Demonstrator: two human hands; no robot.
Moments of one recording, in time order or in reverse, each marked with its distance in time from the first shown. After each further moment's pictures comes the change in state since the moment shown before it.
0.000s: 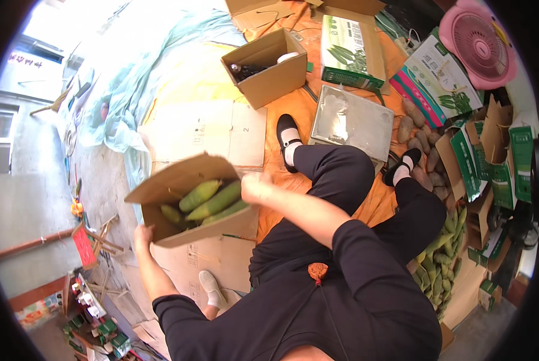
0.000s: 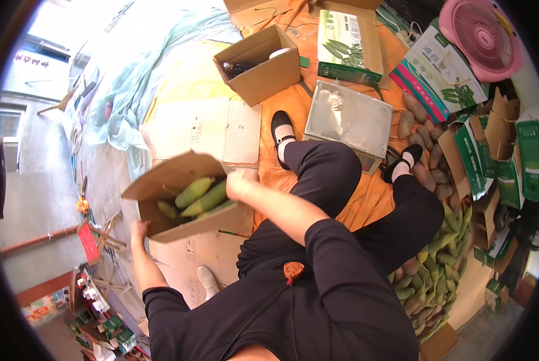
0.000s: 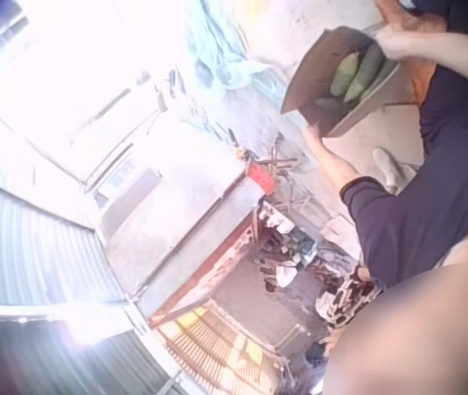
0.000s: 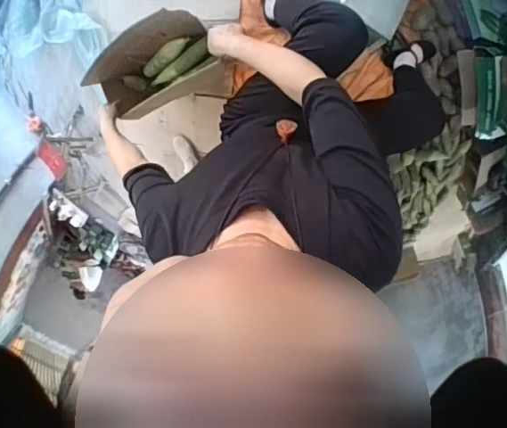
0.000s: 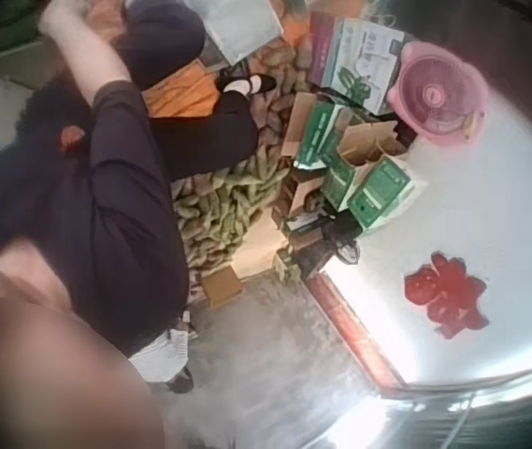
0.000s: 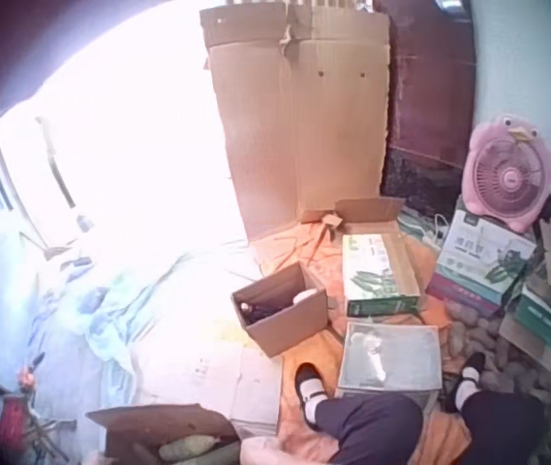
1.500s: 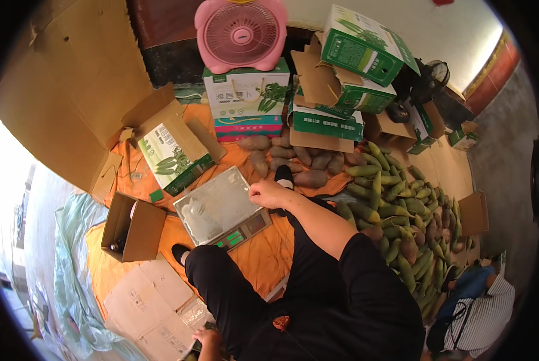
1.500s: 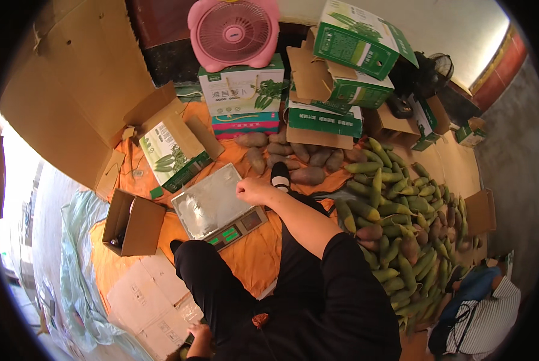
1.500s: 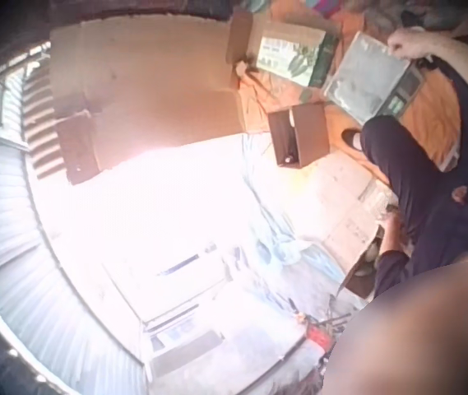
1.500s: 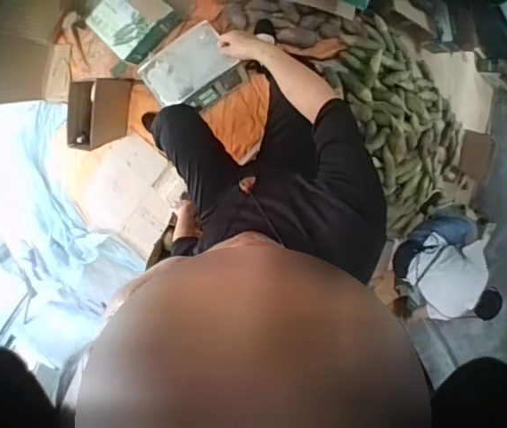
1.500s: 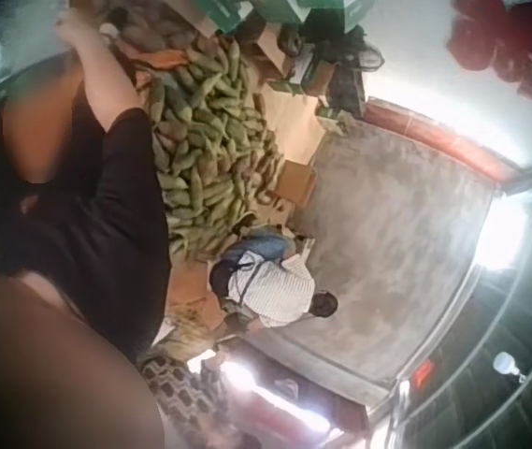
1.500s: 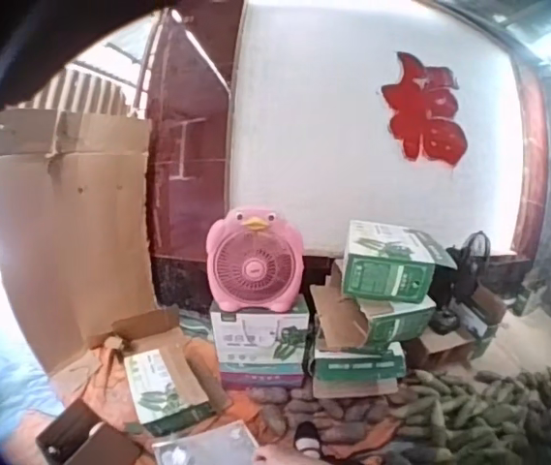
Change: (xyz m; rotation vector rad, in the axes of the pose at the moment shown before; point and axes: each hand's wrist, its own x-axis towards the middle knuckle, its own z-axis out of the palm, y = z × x) left_hand -0.093 0.355 0.091 1.000 -0.399 0.528; right_hand -0.228 0.355 -0.129 0.588 0.612 0.438
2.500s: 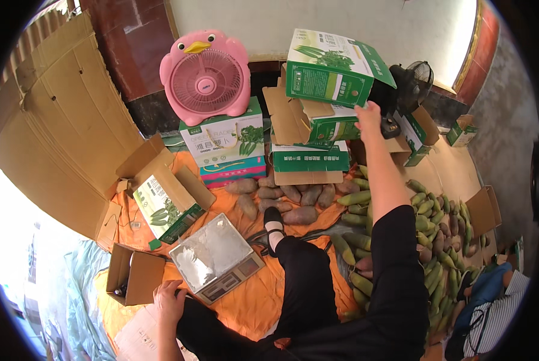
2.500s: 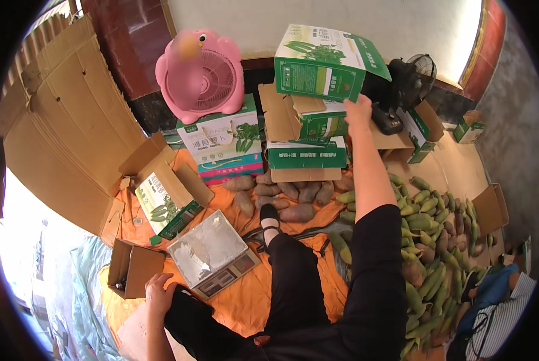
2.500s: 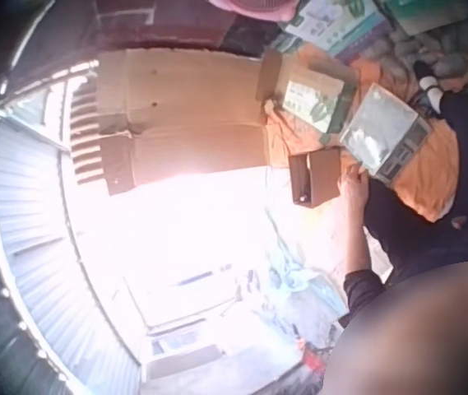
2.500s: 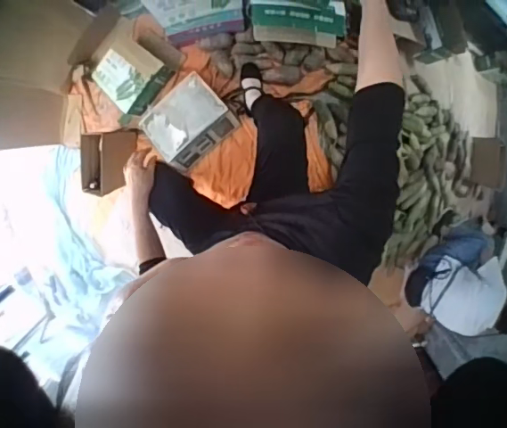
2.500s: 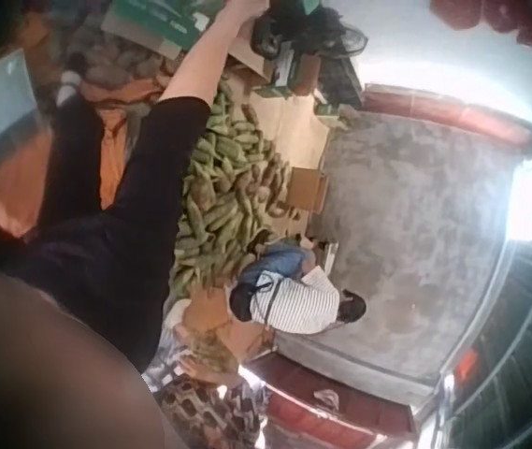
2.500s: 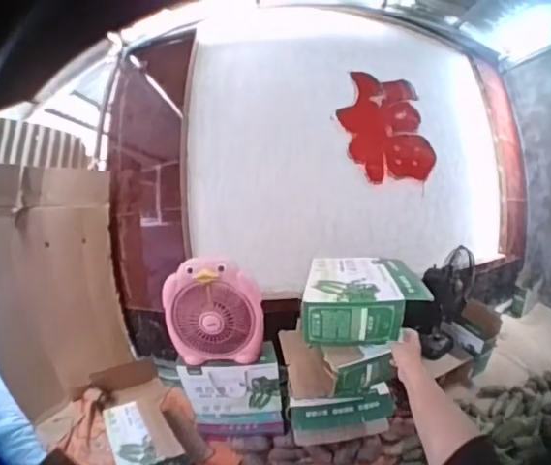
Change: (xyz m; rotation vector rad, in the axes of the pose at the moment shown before) left_hand -0.197 0.019 -0.353 -0.581 1.246 0.648; right_hand -0.092 0.167 -0.362 0.783 1.418 0.203
